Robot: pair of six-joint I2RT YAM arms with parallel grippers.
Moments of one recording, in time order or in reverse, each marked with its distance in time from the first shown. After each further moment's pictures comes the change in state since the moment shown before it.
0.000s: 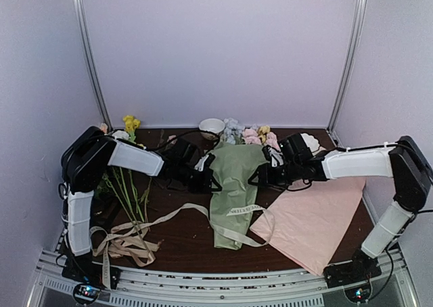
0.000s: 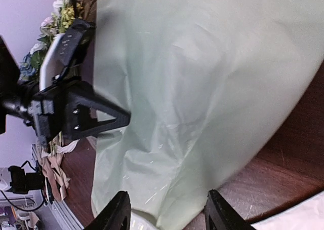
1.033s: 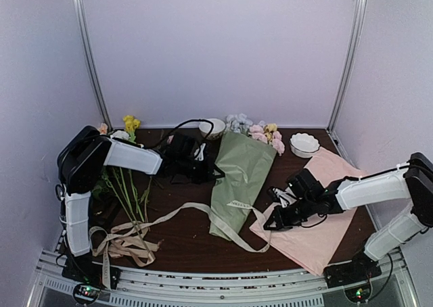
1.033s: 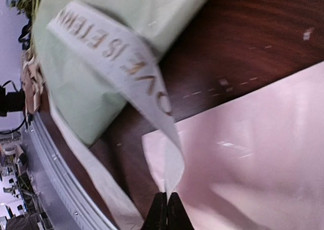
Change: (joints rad) left arm -0.005 -0.042 -0.003 0.156 -0.112 -0.206; right arm 0.116 -0.214 -0.375 -0.024 -0.101 -0.057
